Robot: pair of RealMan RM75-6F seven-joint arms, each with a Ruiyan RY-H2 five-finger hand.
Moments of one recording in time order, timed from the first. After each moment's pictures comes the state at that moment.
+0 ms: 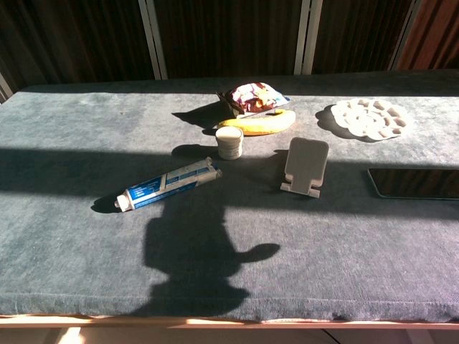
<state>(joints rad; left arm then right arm) -0.13 -1.13 -0.02 -1.55 1.55 1.45 -0.04 0.10 -1.17 0.04 -1.60 -1.54 1.44 -0.15</state>
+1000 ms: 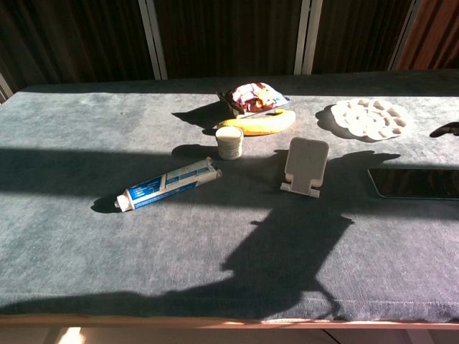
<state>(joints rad) -0.13 -1.14 -0.02 -1.55 1.55 1.46 -0.03 0.50 -1.34 0.09 -1.10 -1.38 0.75 0.21</state>
